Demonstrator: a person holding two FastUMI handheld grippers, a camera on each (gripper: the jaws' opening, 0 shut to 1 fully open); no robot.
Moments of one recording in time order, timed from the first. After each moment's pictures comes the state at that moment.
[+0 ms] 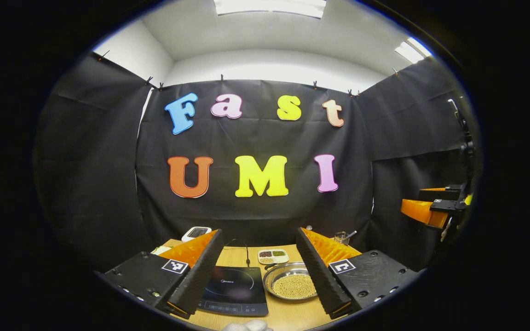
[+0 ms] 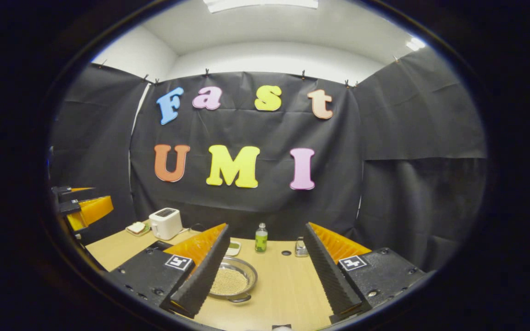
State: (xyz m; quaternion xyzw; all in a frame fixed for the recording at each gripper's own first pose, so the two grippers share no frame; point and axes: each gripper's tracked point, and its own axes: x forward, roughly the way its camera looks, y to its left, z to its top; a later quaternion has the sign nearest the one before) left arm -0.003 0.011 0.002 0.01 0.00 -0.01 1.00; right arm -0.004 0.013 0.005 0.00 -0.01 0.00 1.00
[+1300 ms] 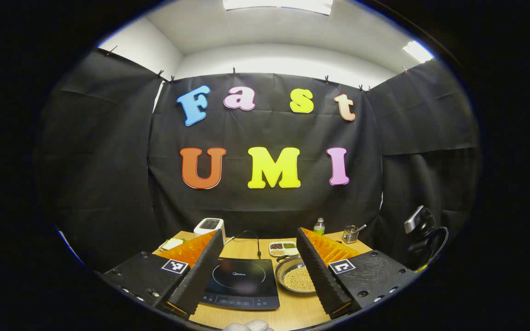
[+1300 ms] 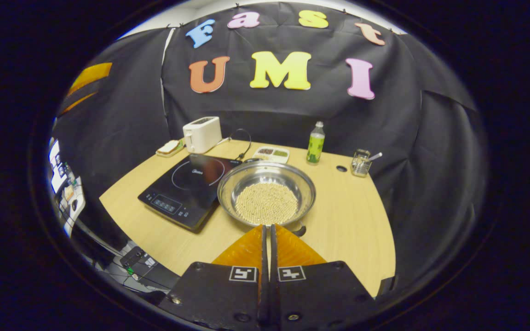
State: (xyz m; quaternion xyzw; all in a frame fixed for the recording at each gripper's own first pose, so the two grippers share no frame) left arm -0.017 0.048 -0.017 0.00 0.03 0.03 1.00; right arm 0.024 0.115 -0.265 -0.03 0.29 0.13 0.95
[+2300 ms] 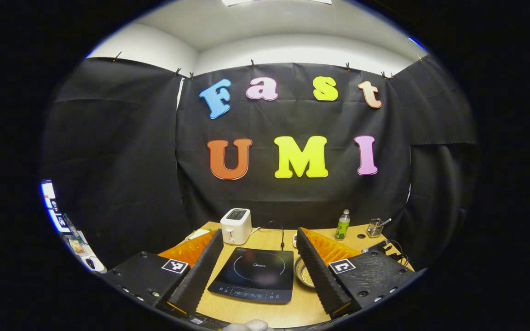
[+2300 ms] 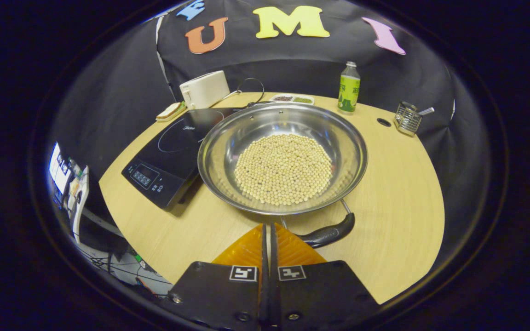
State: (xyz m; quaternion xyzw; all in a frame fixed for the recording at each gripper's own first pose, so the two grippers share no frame) left arm -0.019 0.056 -0.018 0.01 0.07 0.13 0.99; right arm 0.098 0.132 -0.377 -0.02 0.41 0.20 0.89
